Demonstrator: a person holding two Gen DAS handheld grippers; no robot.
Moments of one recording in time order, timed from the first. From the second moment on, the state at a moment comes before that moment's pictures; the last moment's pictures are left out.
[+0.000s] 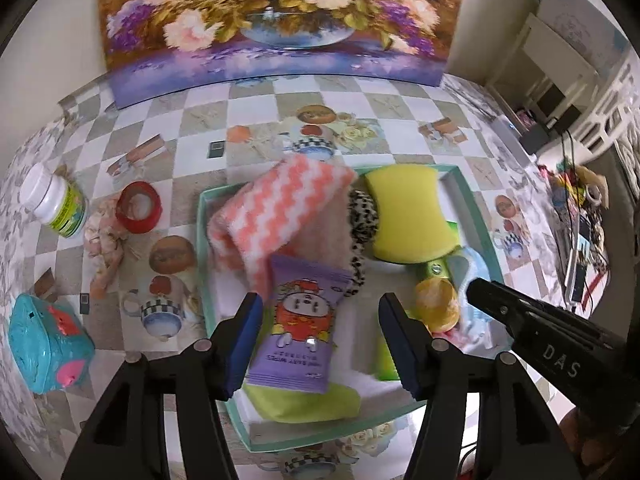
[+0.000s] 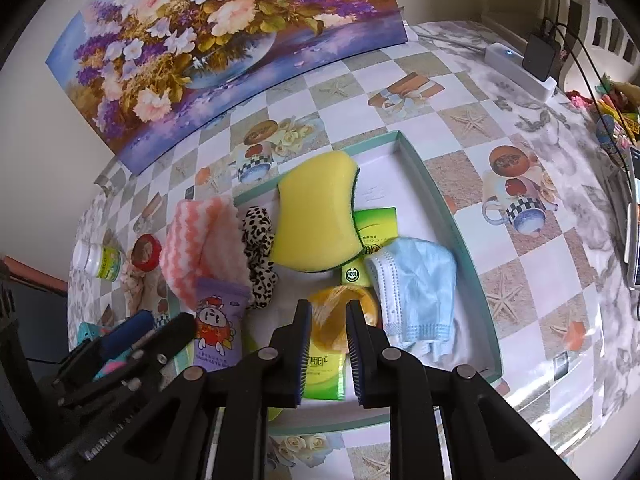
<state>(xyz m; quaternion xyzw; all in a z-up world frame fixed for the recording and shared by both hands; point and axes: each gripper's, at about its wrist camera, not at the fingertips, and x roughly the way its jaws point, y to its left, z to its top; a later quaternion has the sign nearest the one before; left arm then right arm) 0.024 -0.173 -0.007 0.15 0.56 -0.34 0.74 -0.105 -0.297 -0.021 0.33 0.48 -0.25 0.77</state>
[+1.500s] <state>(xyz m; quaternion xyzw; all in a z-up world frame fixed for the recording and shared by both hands) 0.194 -0.033 -0.033 0.06 0.59 -0.12 0.80 0.030 -0.213 0.016 0.18 0.45 -0.18 0.86</state>
